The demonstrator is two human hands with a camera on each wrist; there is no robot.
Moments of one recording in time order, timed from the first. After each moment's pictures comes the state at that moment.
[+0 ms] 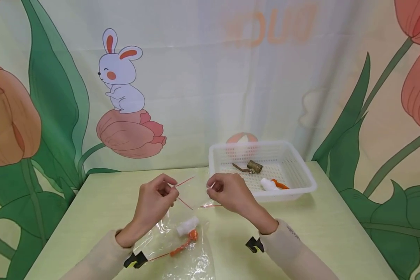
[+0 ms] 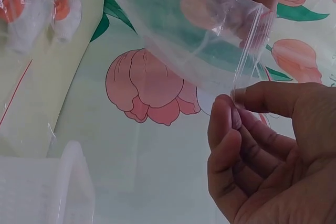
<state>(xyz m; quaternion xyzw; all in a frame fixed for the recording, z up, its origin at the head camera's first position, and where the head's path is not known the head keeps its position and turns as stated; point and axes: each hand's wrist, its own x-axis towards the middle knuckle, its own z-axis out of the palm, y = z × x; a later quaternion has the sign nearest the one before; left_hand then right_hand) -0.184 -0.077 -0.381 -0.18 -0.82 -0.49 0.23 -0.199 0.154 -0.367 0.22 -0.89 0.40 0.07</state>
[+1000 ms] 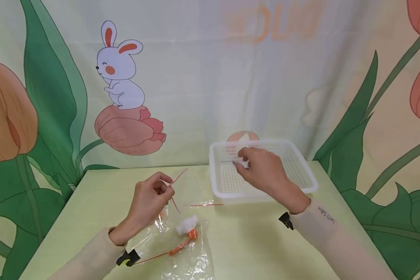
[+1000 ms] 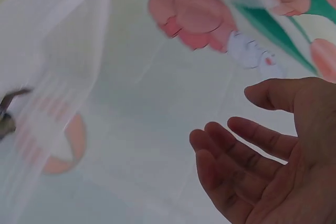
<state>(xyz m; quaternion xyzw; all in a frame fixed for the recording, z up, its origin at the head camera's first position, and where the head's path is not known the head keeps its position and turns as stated) -0.190 -0.091 -0.385 -0.17 -0.84 -0.46 0.21 -0.223 0.214 -0.322 0.20 -0.95 0.16 0.17</state>
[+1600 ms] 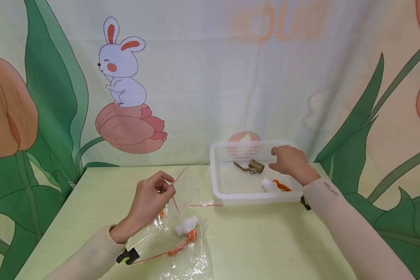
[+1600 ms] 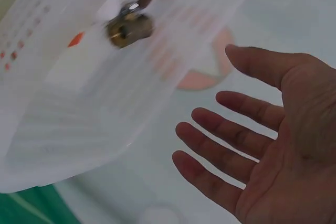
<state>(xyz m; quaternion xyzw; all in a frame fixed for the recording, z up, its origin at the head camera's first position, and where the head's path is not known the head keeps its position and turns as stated) -0.195 -0.093 -0.390 -0.17 -0.85 -0.46 0.19 -0.307 0.305 -0.361 0.12 -0.99 0.04 -0.03</state>
